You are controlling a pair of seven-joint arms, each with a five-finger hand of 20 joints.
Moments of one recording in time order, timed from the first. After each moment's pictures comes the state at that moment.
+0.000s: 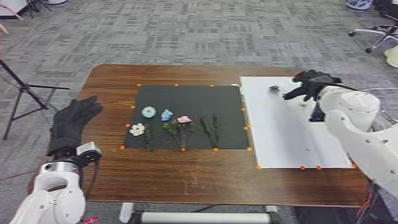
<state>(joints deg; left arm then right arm) 114.9 -64.7 -97.8 -109.9 56.9 12.6 12.0 -66.5 -43.1 62.2 -88.8 -130.0 -19.4 21.6</state>
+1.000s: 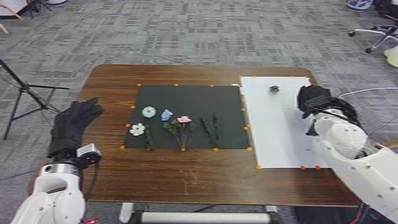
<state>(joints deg) 115.6 -65.1 -98.2 -110.1 57.0 12.0 11.3 -73.0 -41.7 56.8 -84.8 -135.4 4.2 22.5</state>
